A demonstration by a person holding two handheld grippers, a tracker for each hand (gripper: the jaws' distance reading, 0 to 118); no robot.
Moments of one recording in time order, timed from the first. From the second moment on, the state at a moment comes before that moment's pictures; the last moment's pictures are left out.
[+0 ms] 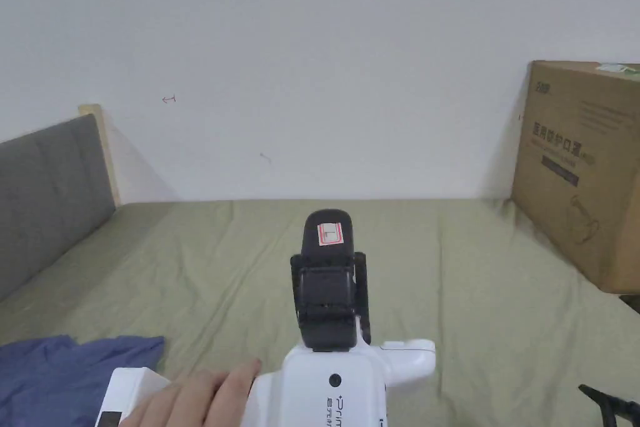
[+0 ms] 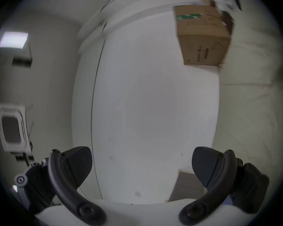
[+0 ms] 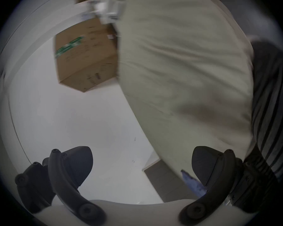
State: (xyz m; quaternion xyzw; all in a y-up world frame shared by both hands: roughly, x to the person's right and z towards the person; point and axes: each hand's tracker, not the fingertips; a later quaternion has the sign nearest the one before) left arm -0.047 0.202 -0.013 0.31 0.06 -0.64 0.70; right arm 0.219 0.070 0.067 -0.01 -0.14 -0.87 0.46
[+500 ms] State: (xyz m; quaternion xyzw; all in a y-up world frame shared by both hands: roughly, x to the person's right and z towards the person) left arm -0.122 0.262 -0.045 0.02 -0.14 -0.05 0.99; right arm 0.148 0.253 0.058 0.09 -0.15 -0.16 0.97
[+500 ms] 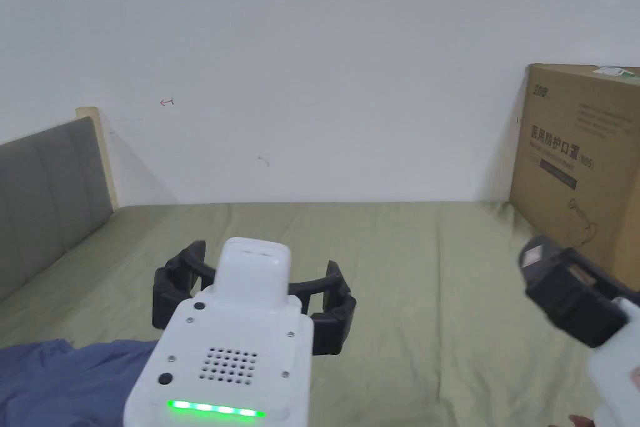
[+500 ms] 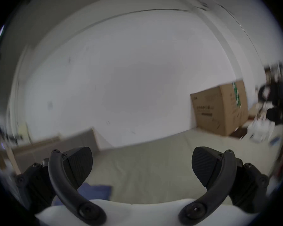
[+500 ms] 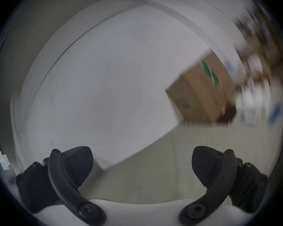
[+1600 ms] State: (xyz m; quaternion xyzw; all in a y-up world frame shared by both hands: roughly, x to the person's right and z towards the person) left arm -0.135 0.238 -0.036 0.05 -0.12 -0.04 0.99; right arm 0.114 0.223 0.043 0.01 -0.17 0.01 0.99
